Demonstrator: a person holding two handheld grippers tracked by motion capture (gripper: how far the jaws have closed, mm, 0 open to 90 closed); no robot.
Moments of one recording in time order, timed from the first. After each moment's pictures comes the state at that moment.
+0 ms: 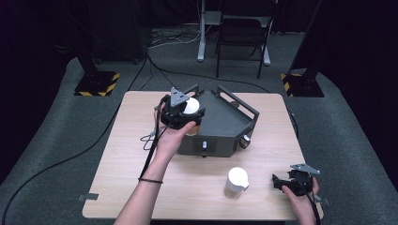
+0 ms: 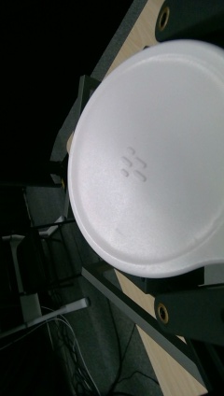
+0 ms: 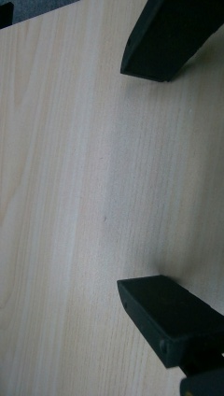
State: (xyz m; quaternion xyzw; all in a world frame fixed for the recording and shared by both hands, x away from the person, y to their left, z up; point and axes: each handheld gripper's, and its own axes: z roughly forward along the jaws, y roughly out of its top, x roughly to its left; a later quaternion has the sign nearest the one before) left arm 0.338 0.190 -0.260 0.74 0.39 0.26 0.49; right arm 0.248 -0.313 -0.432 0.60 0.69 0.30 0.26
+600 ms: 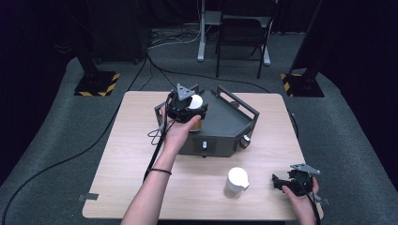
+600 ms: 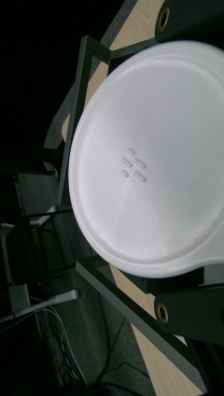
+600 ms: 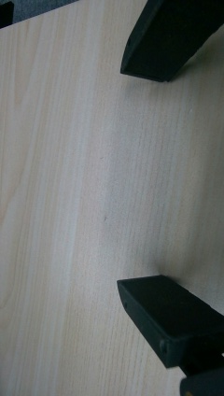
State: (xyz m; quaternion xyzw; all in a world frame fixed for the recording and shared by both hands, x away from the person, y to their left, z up) left arm 0.364 0.170 -0.272 0.73 0.41 0.26 0.47; right arm 0.248 -0.313 -0.432 0.60 0.69 0.30 0.26
